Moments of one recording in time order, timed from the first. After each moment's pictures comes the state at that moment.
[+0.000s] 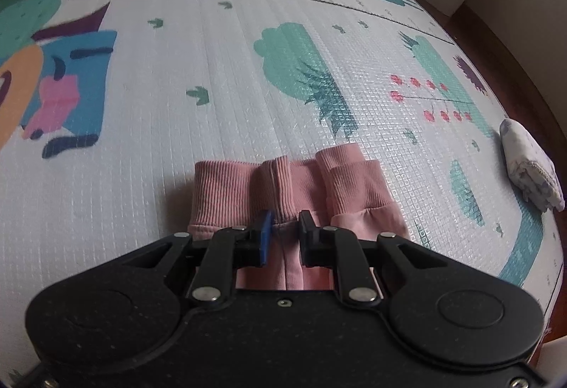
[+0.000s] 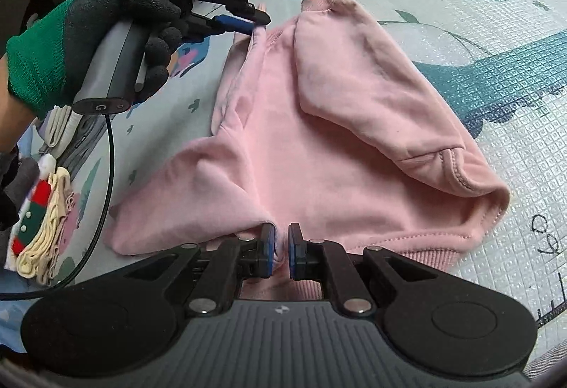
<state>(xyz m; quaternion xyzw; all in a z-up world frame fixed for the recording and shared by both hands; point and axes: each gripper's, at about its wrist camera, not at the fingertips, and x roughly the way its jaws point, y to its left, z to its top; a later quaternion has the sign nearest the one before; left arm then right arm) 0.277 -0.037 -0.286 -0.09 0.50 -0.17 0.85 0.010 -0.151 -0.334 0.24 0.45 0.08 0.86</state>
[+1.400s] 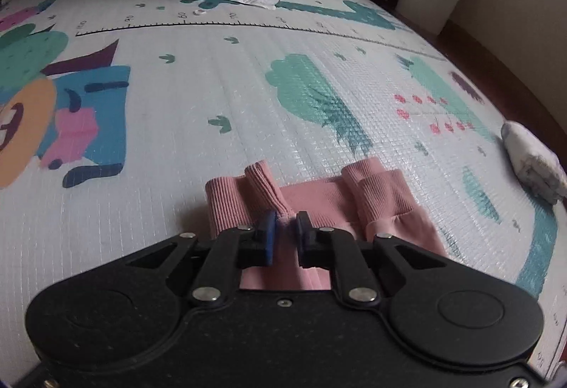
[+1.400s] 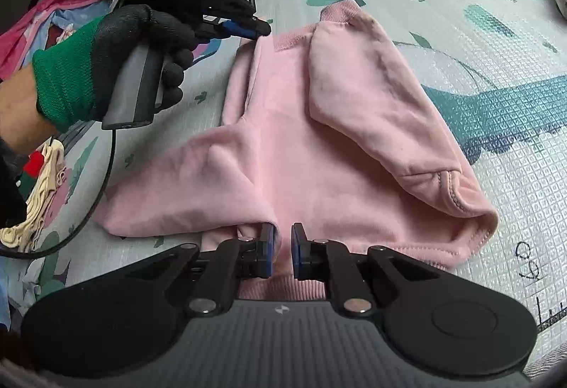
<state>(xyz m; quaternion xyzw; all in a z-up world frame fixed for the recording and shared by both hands) 0.262 -0.021 -0.298 -0.05 0.42 -0.19 0.89 0.007 -0.143 -0.325 0.18 0.44 0.09 0.87</state>
